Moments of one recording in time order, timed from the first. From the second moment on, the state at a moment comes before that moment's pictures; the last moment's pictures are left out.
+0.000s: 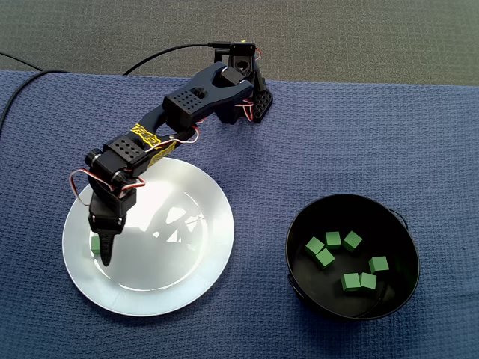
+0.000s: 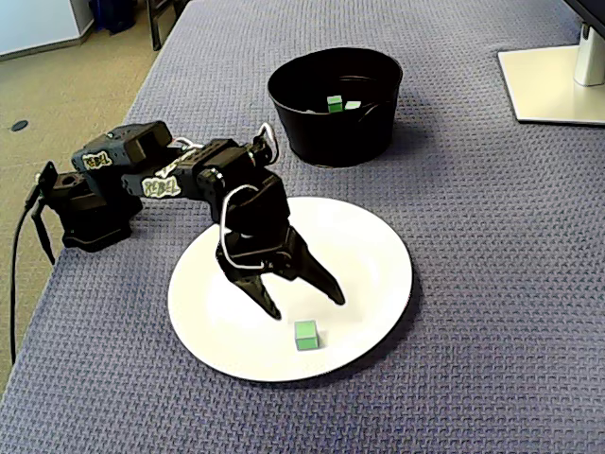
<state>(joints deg) 39.6 20.2 1.5 92.5 -28.7</state>
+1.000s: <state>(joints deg) 42.3 15.0 -1.1 88.0 -36.0</state>
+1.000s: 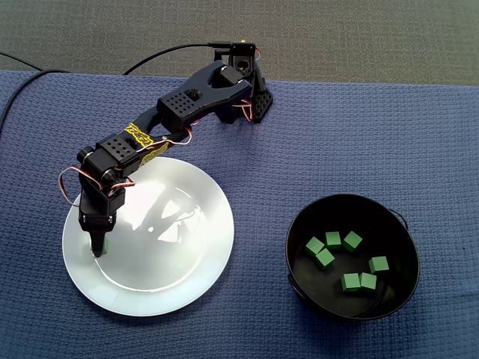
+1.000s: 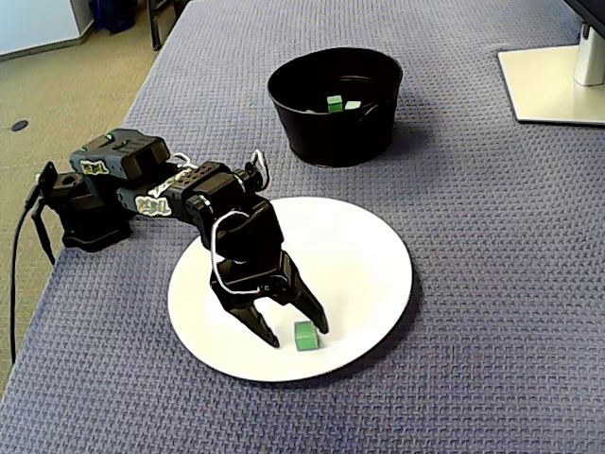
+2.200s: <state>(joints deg) 28.1 91.0 31.3 77.1 -33.0</state>
